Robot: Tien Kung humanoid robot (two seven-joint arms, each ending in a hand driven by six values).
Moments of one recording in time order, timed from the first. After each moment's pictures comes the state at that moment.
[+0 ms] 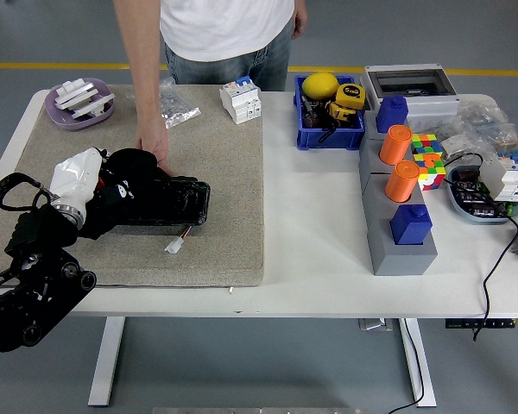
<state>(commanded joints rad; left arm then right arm) -0.43 0.34 -0.91 -1.14 1.93 0.35 0.48 0.21 -0.38 0.19 0.19 0.09 0.03 -0.12</state>
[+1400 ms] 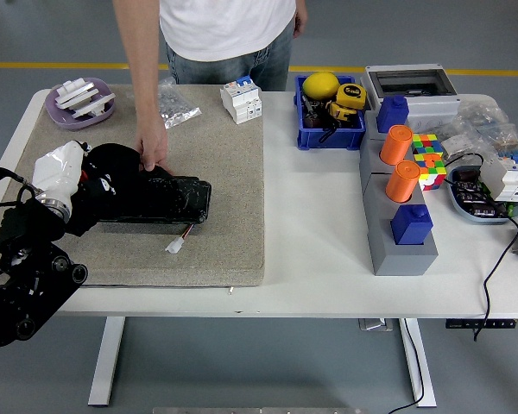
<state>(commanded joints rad) -0.44 0.33 -0.91 -1.14 1.94 0.37 0.50 0.21 -0.38 0.19 0.19 0.09 0.03 -0.12</state>
